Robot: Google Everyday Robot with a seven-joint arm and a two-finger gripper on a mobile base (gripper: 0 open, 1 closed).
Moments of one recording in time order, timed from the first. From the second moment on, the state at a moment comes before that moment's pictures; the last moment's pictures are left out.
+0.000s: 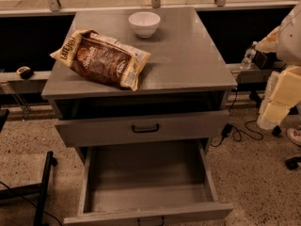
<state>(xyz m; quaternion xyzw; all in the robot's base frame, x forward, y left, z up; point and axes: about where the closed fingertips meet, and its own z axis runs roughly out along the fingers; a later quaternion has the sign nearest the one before) 0.438 -0.217 0.976 -0.60 0.78 -0.03 0.16</state>
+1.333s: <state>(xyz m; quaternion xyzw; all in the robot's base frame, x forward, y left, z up) 0.603 -0.005 1.000 -0.63 0.72 -0.03 0.28</state>
